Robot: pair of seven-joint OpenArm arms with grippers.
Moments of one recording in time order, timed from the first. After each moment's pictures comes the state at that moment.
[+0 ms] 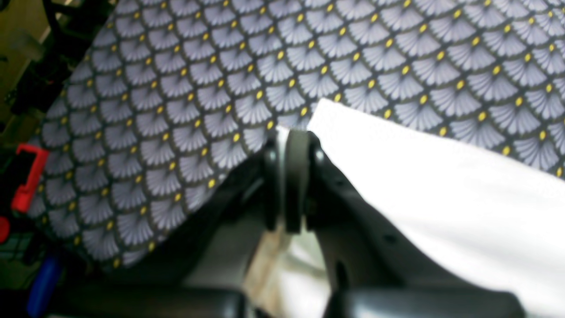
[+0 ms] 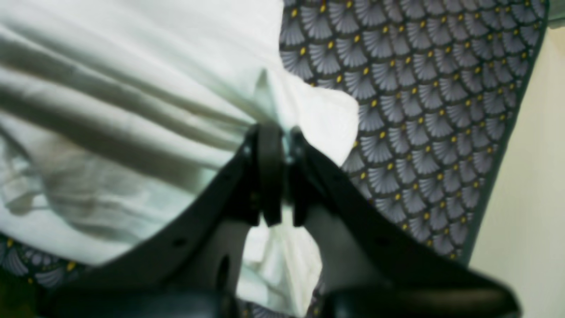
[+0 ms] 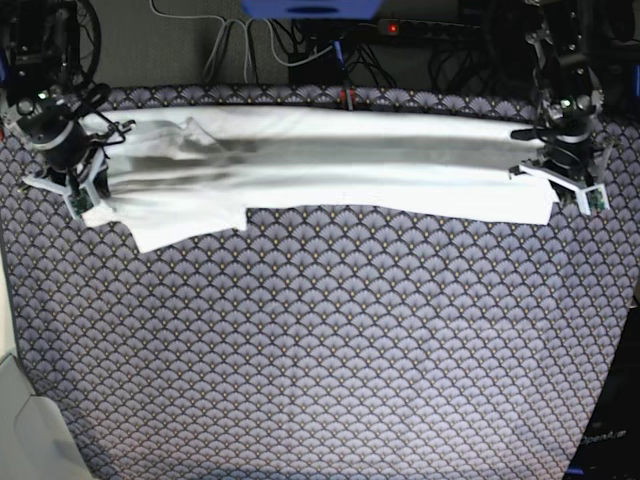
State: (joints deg) left arm 17.1 -7.1 -24.9 97.6 -6.3 -1.7 26.9; right arm -23.3 22.8 16.4 106.5 4.1 27.3 -34.9
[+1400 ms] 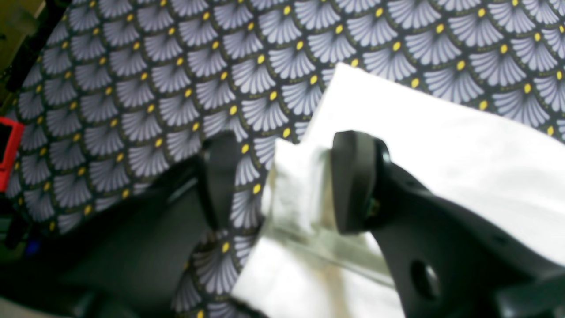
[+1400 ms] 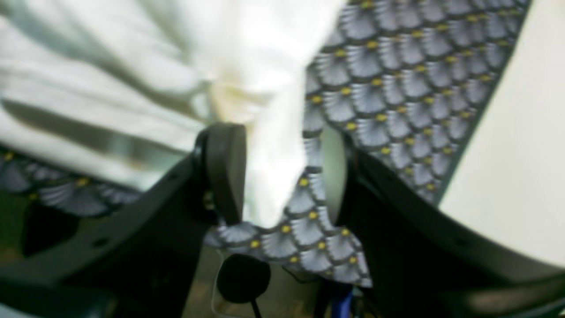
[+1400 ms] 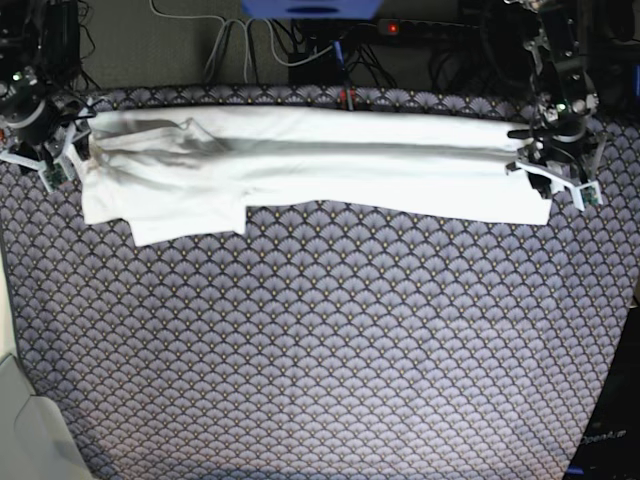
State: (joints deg) left arm 15.4 -7.3 -24.7 91.8 -6.0 -1.5 26.5; right arm -28.3 22.9 26.6 106.6 3.5 36.0 -37.6
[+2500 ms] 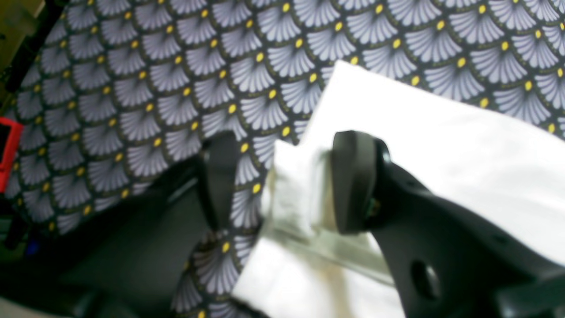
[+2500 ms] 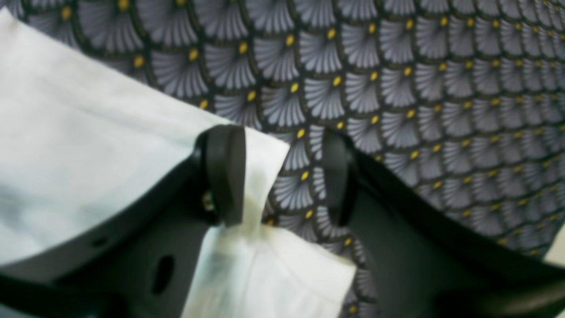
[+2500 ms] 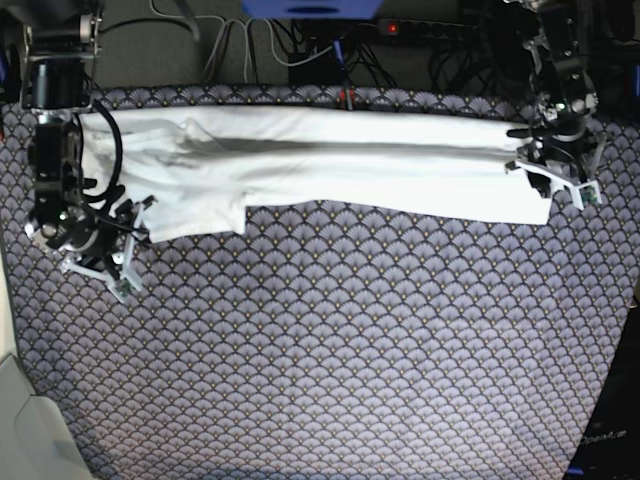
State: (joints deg) left arm 15.6 -7.1 -24.8 91.8 -5.5 -1.5 26.5; right arm 7.8 21.3 5.6 79.4 3.4 40.1 -47.6
